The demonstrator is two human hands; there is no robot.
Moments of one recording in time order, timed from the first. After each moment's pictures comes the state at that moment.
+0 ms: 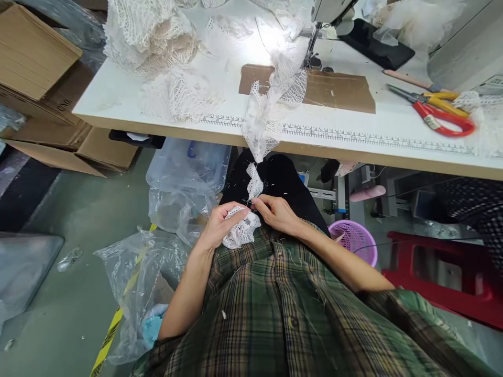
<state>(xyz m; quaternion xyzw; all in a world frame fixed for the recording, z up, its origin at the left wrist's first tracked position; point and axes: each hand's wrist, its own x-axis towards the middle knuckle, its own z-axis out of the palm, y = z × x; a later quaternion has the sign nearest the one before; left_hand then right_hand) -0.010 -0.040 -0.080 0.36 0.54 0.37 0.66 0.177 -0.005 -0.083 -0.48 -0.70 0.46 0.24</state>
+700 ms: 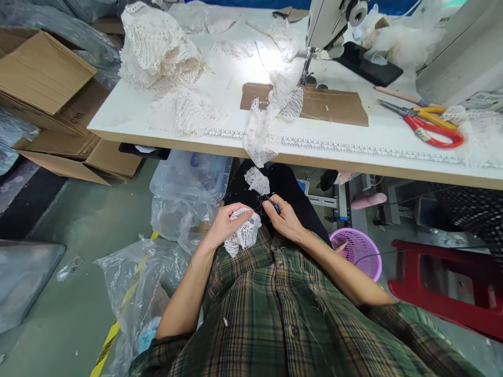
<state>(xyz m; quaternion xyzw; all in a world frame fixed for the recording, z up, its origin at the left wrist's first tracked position) -0.007 -0.018 -0.081 0.56 0.56 0.33 0.52 0.185 -0.007 -0.092 -0.51 -0.64 0.46 0.34</state>
